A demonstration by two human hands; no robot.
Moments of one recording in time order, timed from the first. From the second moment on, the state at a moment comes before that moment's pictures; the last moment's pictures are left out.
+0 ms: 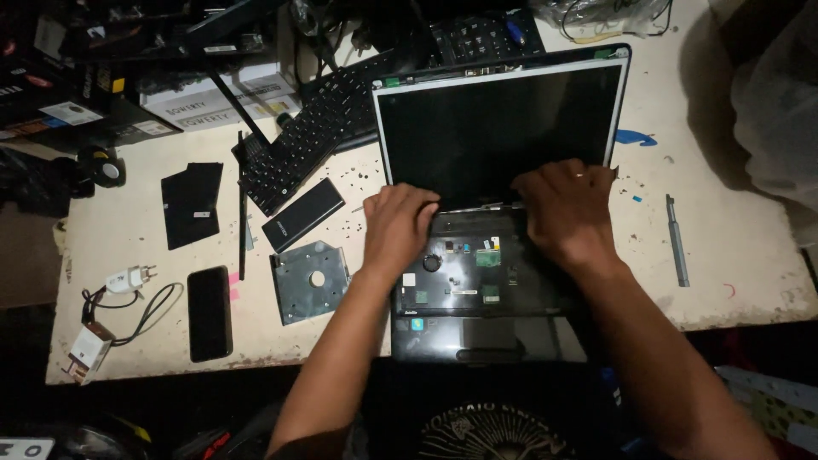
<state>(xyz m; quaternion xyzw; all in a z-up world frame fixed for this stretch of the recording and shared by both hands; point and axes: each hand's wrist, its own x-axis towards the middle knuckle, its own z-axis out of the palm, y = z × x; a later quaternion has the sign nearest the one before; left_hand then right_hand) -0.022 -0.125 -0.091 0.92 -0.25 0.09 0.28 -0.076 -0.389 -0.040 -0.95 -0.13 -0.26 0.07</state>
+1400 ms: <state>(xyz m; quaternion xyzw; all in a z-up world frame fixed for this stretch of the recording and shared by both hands) -0.026 -0.092 -0.076 0.93 -0.18 -0.01 0.33 -0.075 -0.398 -0.117 -0.96 -0.07 -0.26 0.10</state>
